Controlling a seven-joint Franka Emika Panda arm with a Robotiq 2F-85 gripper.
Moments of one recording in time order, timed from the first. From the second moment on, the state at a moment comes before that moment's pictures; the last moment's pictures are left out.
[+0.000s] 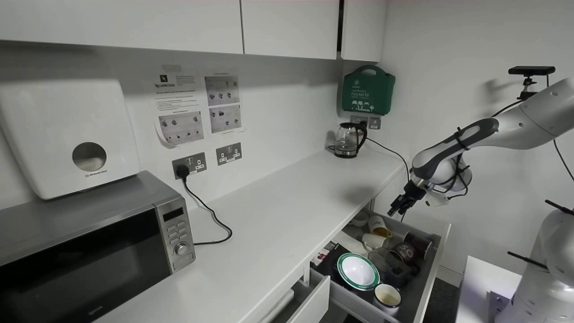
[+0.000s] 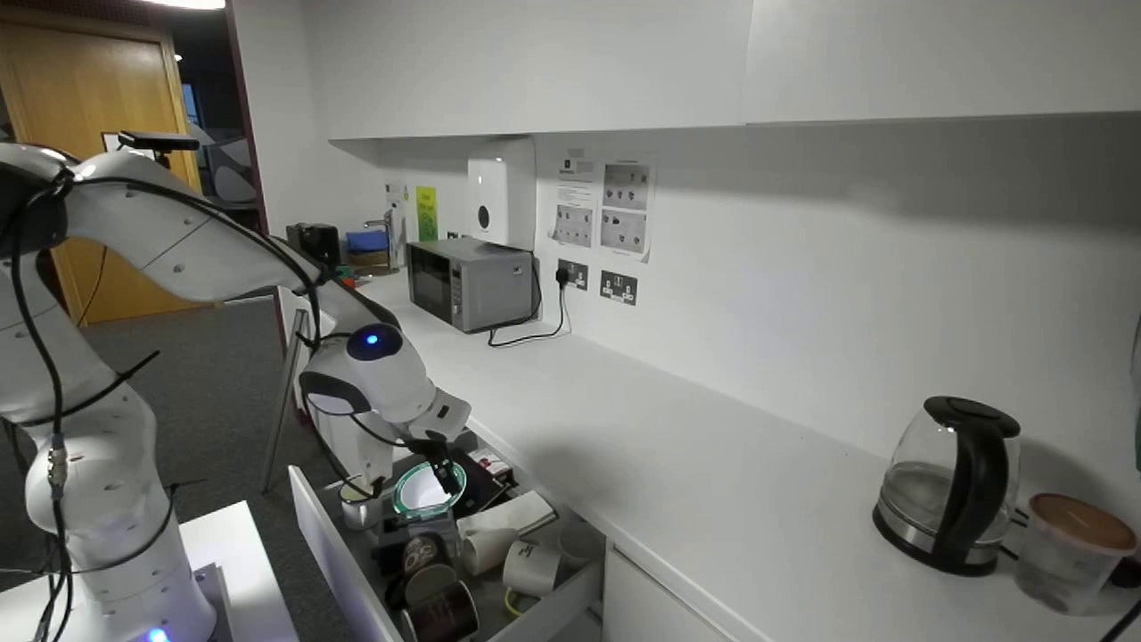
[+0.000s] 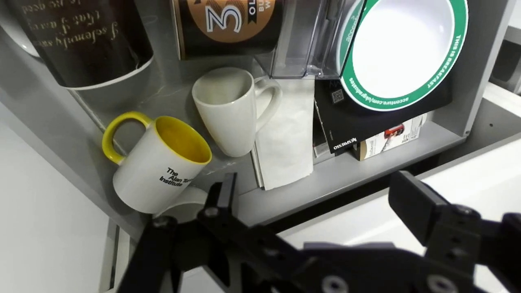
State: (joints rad) arm -0.07 -0.26 -0.27 -2.75 0.66 2.76 -0.64
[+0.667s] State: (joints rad) arm 0.00 -0.16 -0.27 -2.72 0.76 2.81 -0.74
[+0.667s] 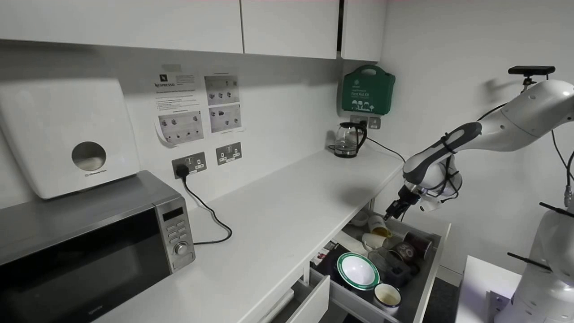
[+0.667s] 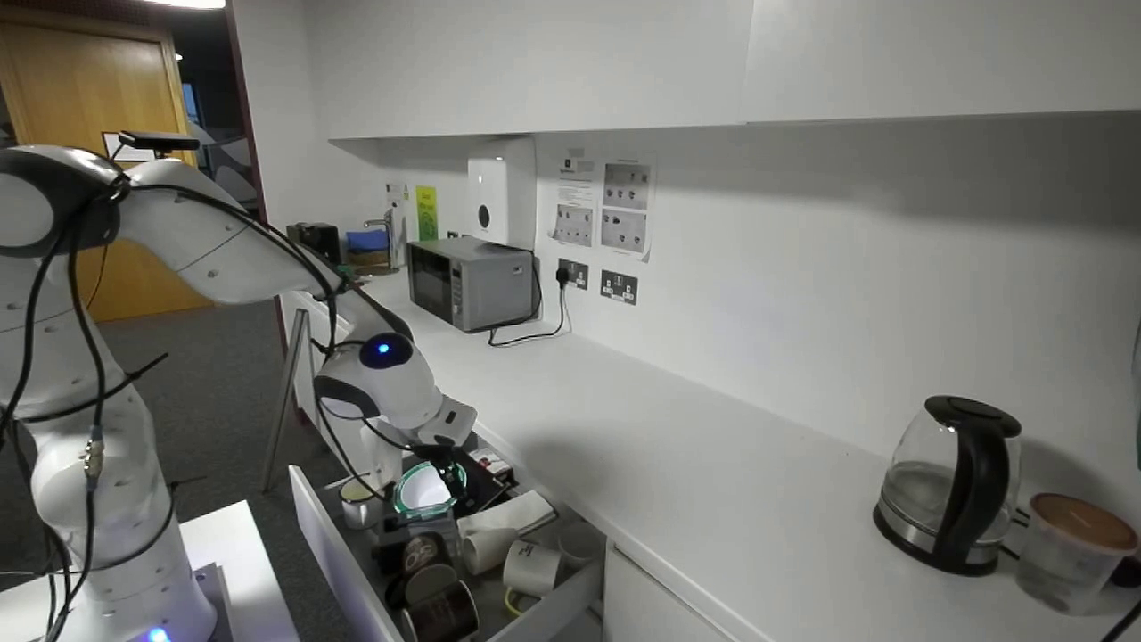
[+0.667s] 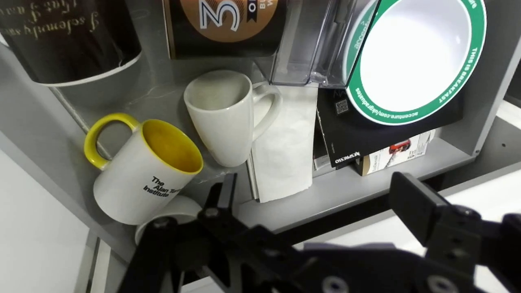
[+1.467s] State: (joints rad) arm 0.01 -0.05 -0.28 -2.71 0.86 2.81 -0.77
